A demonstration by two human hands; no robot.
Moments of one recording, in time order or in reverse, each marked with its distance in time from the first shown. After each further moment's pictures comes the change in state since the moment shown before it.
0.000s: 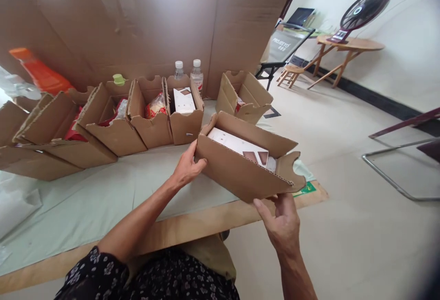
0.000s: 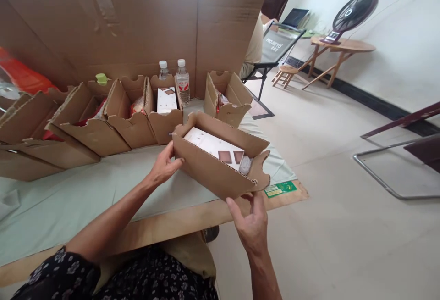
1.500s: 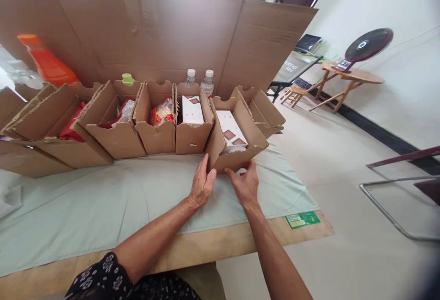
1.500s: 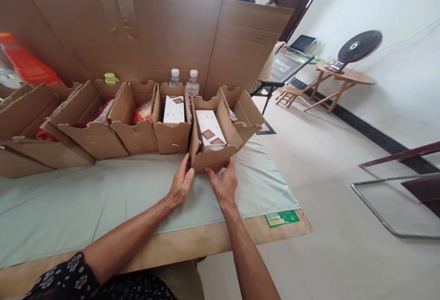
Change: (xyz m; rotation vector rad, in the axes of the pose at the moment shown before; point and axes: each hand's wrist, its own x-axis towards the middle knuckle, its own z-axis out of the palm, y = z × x) left_hand 0.004 -0.066 0.071 -0.105 0.224 -0.031; right_hand 0.124 0.008 0.116 -0.126 -0.020 -0.125
